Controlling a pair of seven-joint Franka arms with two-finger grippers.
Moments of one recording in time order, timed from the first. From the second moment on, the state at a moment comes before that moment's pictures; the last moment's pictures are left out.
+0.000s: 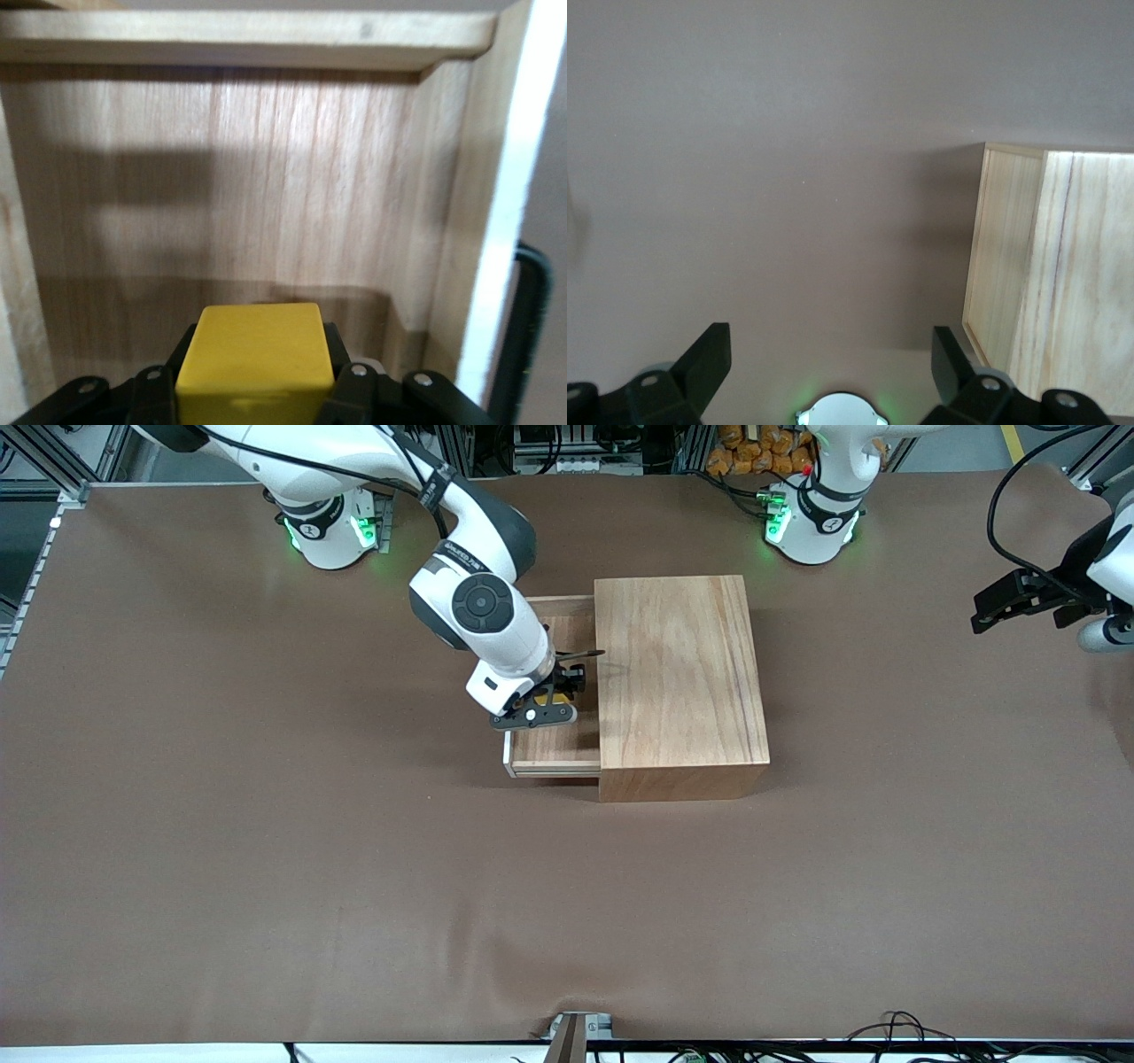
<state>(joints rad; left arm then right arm) 0.00 -0.04 -0.06 -1.57 0.02 1.45 -0.10 0.25 0.56 0.61 -1.70 -0.12 2.21 0.81</state>
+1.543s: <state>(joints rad) 0.00 -0.04 0.01 -1.57 -0.01 1.51 -0.03 -0.03 0.24 0.49 -1.51 -0.14 1.65 0.46</state>
